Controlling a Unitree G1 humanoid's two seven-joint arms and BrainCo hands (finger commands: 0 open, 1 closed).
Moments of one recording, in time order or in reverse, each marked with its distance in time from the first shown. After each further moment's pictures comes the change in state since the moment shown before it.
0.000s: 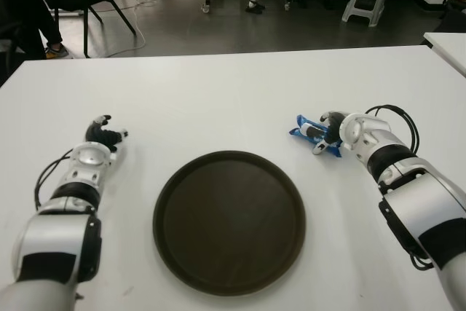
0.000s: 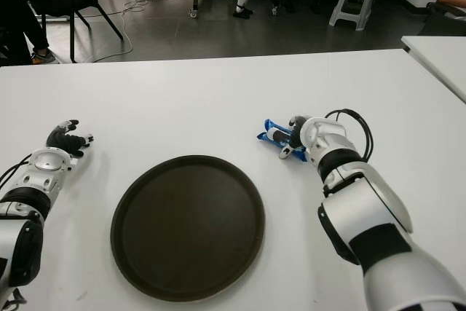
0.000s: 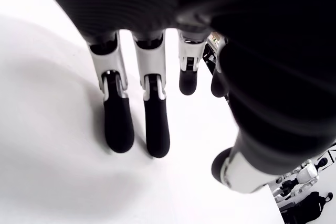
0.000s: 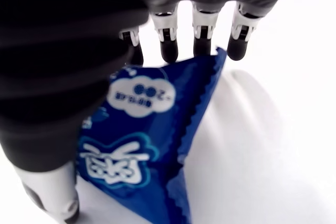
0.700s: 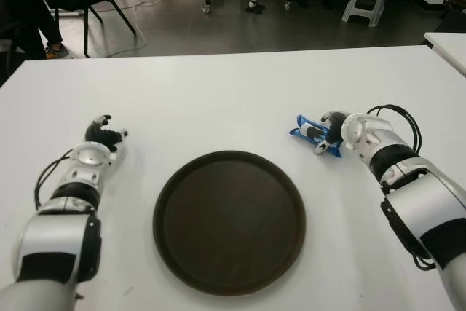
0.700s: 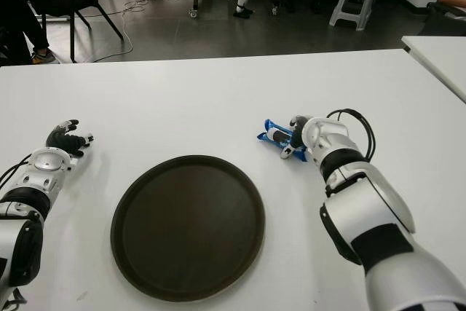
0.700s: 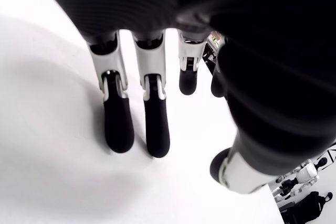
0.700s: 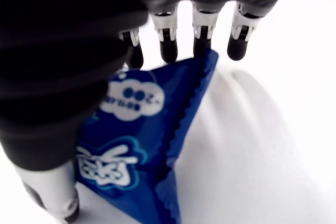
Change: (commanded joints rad) left arm 0.002 0.003 0.011 0.002 -0.007 -0.001 -0.002; right arm 0.003 -0.022 0.012 0.000 -0.008 -0.006 -0.004
